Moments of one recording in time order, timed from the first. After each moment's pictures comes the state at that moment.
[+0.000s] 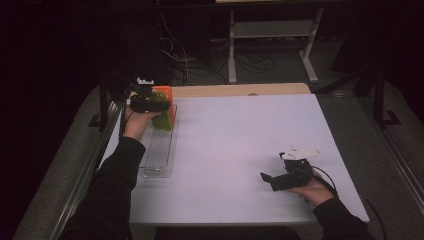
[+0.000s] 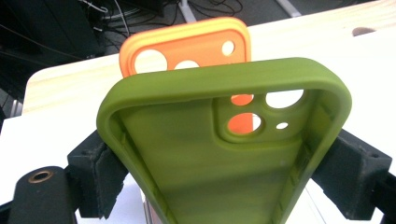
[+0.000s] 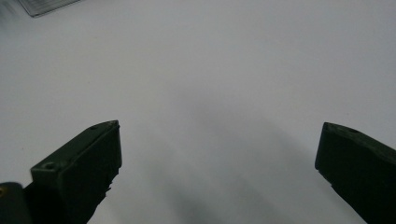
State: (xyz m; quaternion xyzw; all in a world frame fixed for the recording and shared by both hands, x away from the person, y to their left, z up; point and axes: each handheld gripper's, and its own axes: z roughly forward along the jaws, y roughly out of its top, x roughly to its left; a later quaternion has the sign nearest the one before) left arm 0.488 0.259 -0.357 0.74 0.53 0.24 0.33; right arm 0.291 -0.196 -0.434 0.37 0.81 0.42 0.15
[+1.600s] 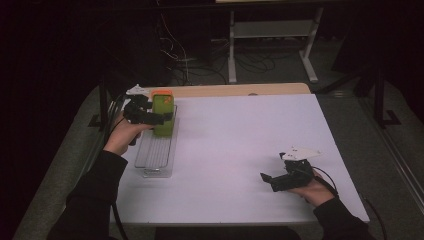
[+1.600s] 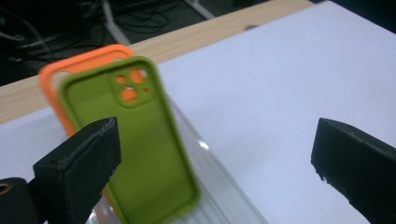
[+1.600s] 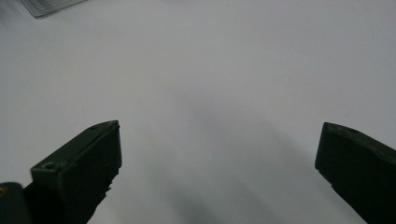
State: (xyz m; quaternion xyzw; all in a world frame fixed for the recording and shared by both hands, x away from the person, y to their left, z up) left arm 0.426 0.263 -0.334 0.79 0.40 0.17 0.42; right arm 0.289 -0.196 -0.432 0.37 0.81 0.42 0.16
